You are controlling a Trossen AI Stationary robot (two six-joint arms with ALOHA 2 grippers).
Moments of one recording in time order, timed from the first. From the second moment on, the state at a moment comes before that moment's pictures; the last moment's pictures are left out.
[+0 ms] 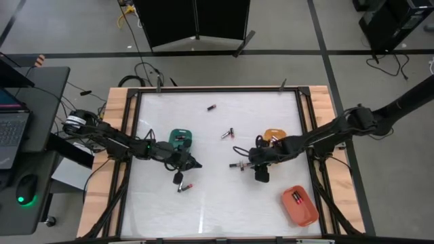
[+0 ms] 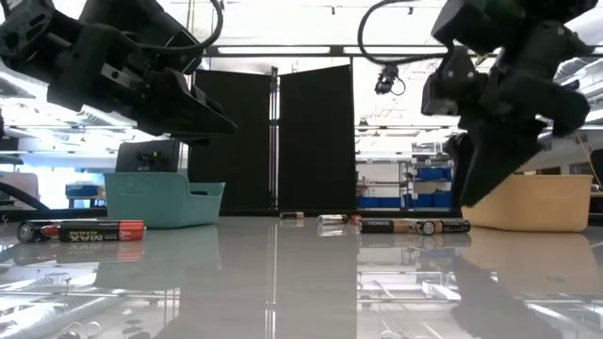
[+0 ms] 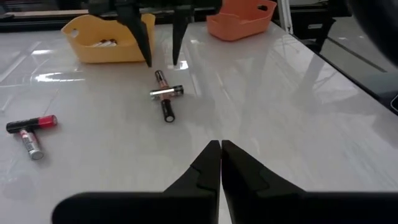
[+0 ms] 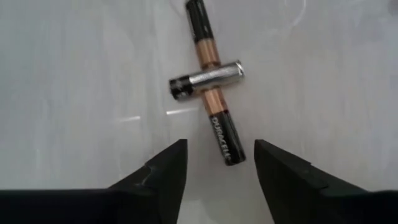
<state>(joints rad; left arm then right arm) -0.19 1.40 0.37 0.71 0.01 -0.03 0.21 1.44 0.67 -0.32 0.09 0.38</state>
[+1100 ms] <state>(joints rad) -0.18 1.40 0.36 0.72 0.01 -0.03 0.17 1.56 0.67 -0.29 0.02 0.26</state>
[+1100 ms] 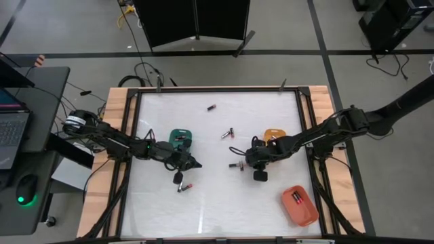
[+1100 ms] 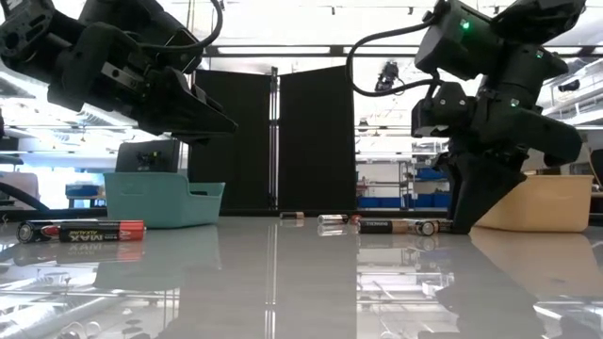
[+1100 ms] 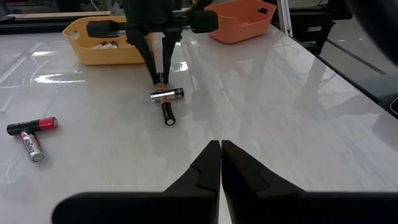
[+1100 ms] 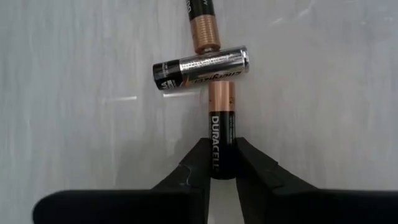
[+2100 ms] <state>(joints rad) -0.18 1.40 0.36 0.93 -0.14 -0.01 0.18 1.44 0.67 0.17 0.22 0.09</state>
